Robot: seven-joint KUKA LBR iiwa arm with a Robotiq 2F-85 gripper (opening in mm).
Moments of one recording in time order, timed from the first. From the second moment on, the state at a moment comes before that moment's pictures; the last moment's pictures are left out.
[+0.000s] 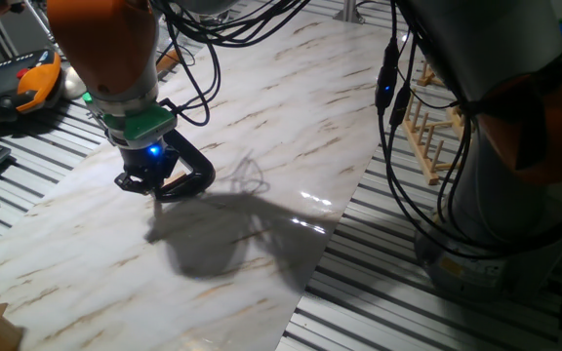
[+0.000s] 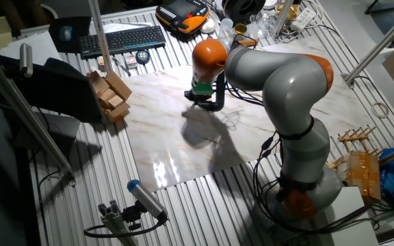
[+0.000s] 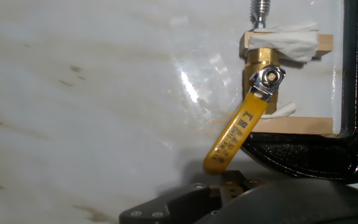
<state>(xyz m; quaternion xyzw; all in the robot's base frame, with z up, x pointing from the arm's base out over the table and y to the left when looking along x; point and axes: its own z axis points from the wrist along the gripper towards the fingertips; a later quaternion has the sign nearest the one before) 0.586 0.183 0.075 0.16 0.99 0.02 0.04</state>
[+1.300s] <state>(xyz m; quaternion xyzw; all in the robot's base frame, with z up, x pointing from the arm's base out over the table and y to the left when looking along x) 0.592 0.185 0.075 0.17 0.98 0.01 0.04</state>
